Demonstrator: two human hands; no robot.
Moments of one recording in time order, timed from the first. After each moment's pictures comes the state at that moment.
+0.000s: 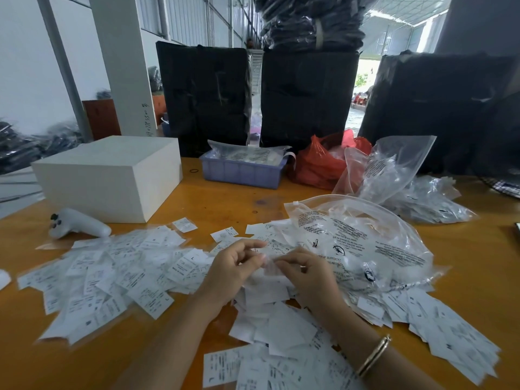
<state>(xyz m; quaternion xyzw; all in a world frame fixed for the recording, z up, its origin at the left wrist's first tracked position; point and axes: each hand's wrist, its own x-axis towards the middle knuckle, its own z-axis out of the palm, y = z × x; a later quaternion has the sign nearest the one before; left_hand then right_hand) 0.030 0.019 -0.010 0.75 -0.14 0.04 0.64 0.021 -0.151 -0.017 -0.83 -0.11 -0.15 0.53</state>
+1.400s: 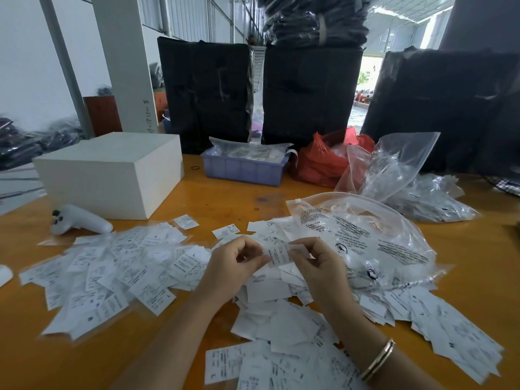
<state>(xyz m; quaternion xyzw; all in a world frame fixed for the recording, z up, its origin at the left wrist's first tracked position) 0.037 0.023 -0.018 0.80 -0.18 0.15 0.55 0.009 -0.153 -0.006 -0.78 -0.08 -0.20 0.59</state>
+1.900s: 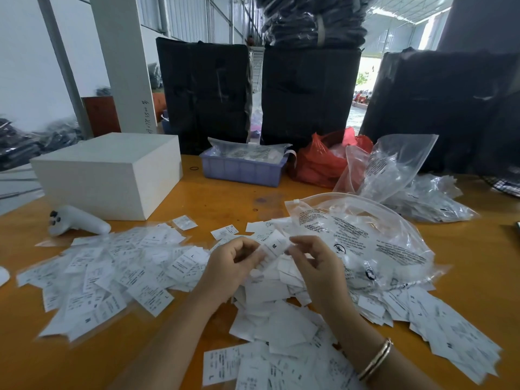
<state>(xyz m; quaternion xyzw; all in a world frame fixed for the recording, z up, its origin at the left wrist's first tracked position) 0.037 0.023 -0.015 0.78 -0.16 0.11 0.59 0.010 -0.153 -0.006 -0.79 -0.08 -0.22 0.57</state>
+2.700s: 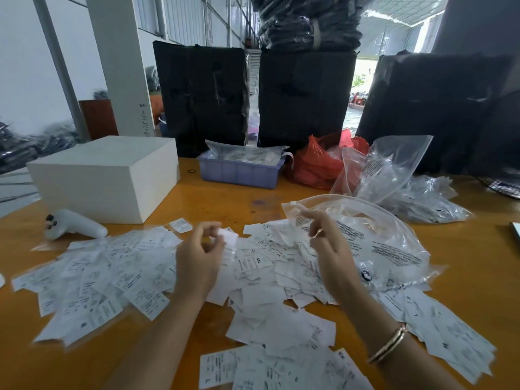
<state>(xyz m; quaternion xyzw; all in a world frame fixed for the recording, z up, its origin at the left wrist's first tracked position) 0.039 0.040 -0.004 0.81 -0.01 0.30 0.51 0.018 -0.169 0.024 -0.79 -0.11 -0.23 0.55</state>
